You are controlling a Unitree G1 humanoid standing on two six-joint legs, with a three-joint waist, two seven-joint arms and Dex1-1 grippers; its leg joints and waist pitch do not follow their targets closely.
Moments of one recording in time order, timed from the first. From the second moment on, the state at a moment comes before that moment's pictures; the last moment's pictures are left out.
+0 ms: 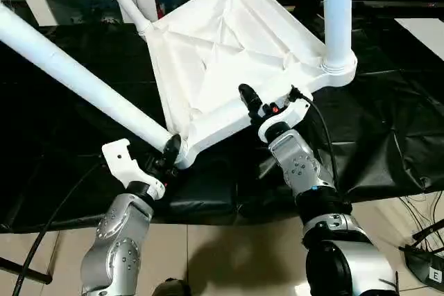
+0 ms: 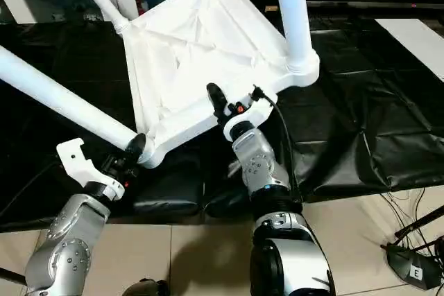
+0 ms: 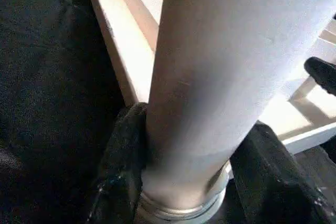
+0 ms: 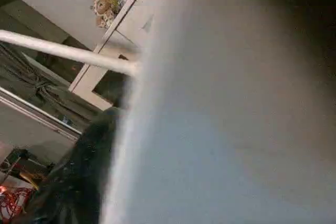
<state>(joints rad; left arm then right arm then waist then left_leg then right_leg) -0.05 -0.06 0.16 -0.09 -0.44 0.30 -0.23 -0.75 0.12 -0.30 0.80 0.61 0.14 0.29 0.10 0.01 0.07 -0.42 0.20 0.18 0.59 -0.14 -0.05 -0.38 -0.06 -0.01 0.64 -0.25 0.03</state>
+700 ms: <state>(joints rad) -0.05 -0.06 0.15 -0.08 -0.50 0.31 -0.26 -0.77 0.11 -0.34 0.85 0.60 0.11 0.30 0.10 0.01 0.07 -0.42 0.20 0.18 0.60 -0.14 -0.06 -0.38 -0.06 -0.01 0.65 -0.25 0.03</state>
